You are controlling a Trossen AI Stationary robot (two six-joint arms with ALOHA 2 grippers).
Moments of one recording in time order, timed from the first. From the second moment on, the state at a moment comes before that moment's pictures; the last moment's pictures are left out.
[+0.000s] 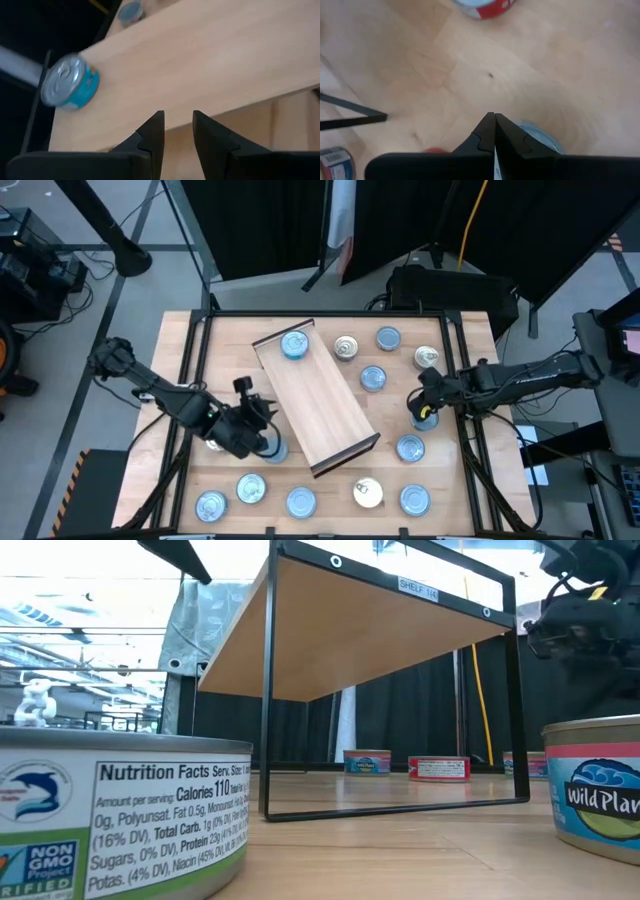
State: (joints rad) left arm -0.52 1.35 1.16 -0.89 -0.75 -0.46; right arm 0.11 0.75 0.51 -0.85 0.13 1.07
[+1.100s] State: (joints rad) left arm -0.55 1.35 1.16 -0.88 -0.74 -0.54; right arm 0.12 1.04 0.51 -0.81 0.11 0.99
